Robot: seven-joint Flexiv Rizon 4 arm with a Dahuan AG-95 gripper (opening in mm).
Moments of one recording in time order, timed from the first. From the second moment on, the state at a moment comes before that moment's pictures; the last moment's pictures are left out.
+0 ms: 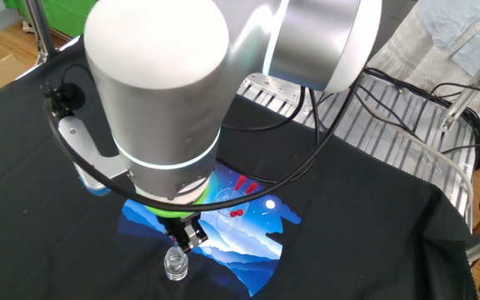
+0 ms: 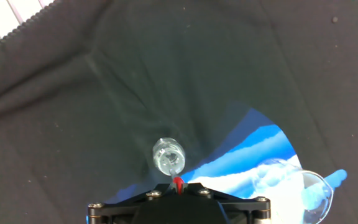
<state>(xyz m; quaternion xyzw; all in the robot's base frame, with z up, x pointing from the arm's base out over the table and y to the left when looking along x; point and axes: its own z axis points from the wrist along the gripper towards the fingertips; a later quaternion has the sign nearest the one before) 0.695 0.060 0.167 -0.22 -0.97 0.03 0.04</state>
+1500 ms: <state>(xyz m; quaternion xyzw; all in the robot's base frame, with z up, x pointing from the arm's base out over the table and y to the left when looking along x) 0.704 0.059 0.138 -0.23 -0.97 0.02 0.03</state>
